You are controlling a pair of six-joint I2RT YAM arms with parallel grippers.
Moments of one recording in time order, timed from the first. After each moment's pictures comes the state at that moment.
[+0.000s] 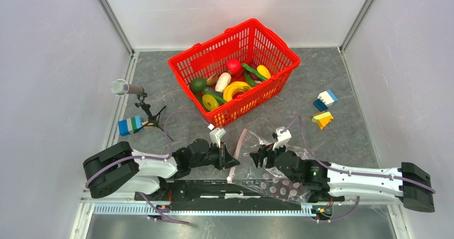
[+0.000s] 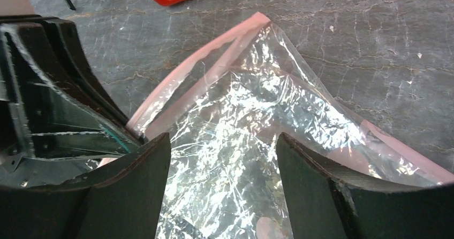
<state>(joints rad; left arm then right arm) -1.04 1.28 0.18 0.70 0.19 -0.84 1.31 0.72 0.21 0.04 0.61 0.68</state>
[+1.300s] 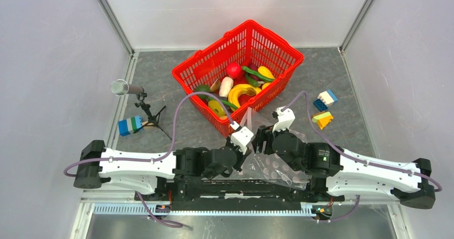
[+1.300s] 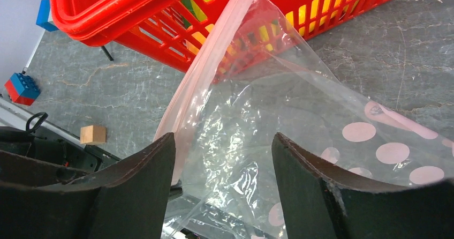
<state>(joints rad) -1.50 1.16 0.82 -0.14 -0.56 -0.40 1.31 0.83 0.77 -0.51 0.69 0.74</state>
